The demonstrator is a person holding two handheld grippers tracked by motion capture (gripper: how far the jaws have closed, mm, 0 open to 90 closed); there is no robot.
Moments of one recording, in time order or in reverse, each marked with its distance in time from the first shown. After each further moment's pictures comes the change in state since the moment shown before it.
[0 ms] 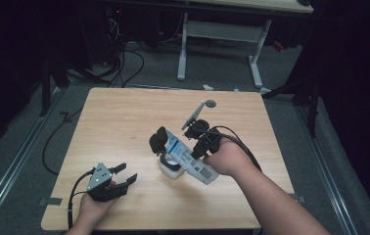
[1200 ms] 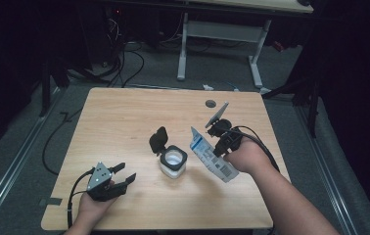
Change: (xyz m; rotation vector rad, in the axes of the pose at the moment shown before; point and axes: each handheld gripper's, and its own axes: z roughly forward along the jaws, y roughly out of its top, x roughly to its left) left arm 0.004 -0.002 0.000 0.008 0.015 0.012; right arm -0.055 -0.034 0.010 0.040 -0.073 0.107
